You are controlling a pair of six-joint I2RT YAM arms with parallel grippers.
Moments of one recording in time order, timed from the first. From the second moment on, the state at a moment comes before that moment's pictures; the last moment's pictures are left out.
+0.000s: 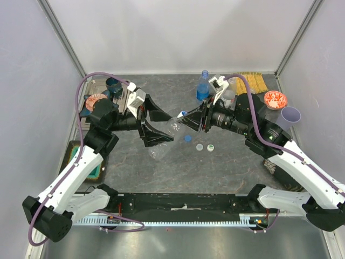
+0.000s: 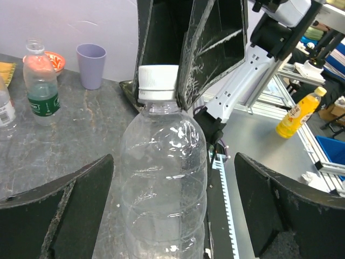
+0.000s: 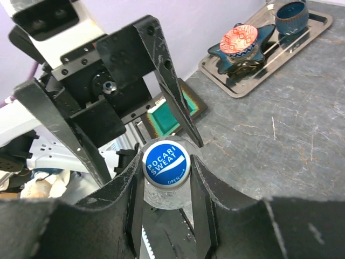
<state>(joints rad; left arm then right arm) -0.48 1.00 0.98 0.17 1.04 -0.37 0.80 1.08 1.32 -0.33 -0.29 0.50</state>
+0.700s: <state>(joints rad) -0.54 1.05 0.96 0.11 1.11 -0.34 0.80 1.08 1.32 -0.25 -0.32 0.52</state>
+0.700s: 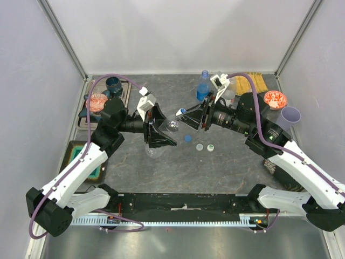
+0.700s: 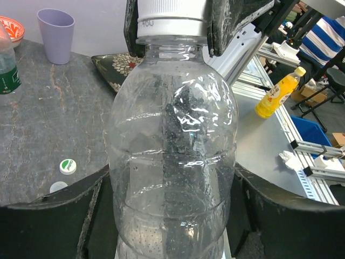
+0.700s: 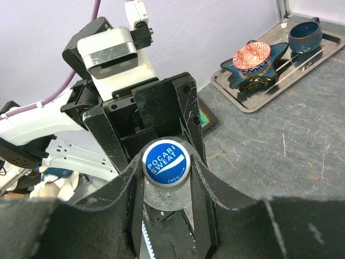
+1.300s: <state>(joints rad) -0.59 1.00 0.90 0.05 0.79 -0.21 0.80 1.08 1.41 -0.32 -0.13 0.51</state>
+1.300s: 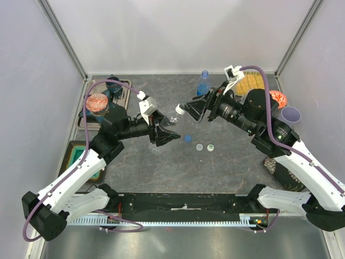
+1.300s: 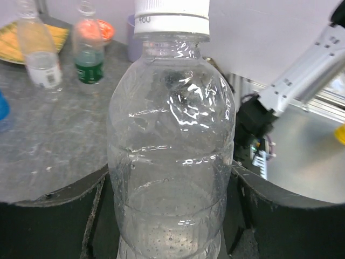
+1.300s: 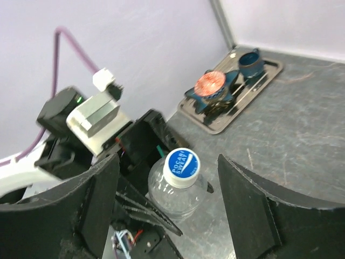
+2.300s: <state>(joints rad) -0.91 1.00 0.88 0.06 -0.10 0.06 0.83 1.23 1.44 -0.32 0.11 0.67</state>
